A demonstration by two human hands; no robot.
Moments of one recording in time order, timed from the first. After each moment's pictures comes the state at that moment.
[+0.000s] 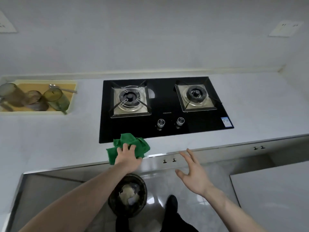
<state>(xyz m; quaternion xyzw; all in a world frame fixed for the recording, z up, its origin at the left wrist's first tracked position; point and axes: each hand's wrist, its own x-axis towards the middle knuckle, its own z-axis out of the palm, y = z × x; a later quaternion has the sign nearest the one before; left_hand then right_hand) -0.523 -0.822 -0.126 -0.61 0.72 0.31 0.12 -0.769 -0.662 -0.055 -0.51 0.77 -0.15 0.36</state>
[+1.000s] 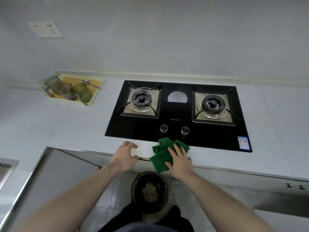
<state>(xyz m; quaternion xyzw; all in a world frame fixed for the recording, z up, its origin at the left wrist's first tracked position) -0.568 -0.793 -0.083 -0.69 0.66 0.31 -0.01 -0.834 -0.765 -0.140 -0.68 0.67 0.06 0.29</state>
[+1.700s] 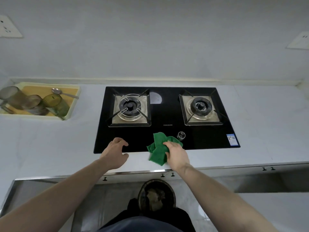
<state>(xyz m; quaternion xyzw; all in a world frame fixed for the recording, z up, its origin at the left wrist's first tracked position) -0.514 -0.891 -0.082 -0.59 0.75 0.31 0.03 -0.795 -0.820 -0.122 -0.64 0.73 -0.08 0.23</state>
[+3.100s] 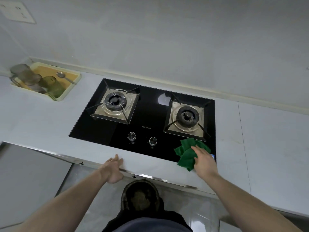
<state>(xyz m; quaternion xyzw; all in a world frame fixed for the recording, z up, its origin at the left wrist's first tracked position) -0.695 -0.808 -0.104 -0.65 0.62 0.35 0.26 -1.099 -0.825 -0.134 -0.67 0.71 -0.04 0.21</state>
